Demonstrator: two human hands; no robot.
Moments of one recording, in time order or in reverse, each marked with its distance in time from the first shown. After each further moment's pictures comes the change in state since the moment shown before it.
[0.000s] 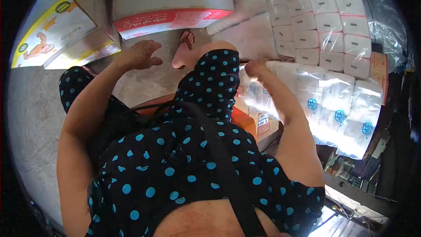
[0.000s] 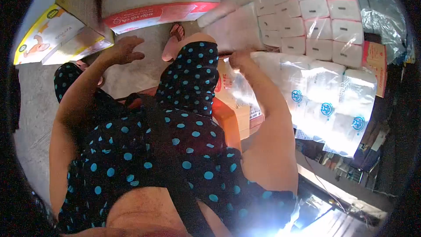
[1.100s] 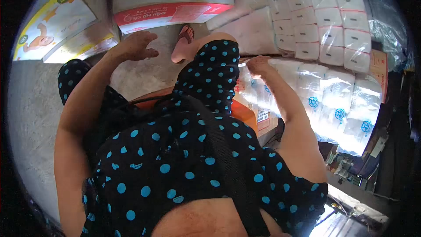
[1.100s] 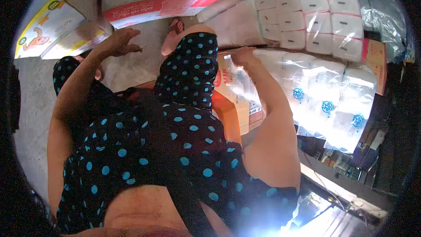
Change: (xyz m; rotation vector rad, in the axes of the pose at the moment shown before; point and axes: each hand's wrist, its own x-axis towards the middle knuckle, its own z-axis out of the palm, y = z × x) left_hand 0.008 -0.022 0.002 0.047 -0.030 0.012; right_hand -0.024 0.047 -0.029 0.776 -0.189 -0.492
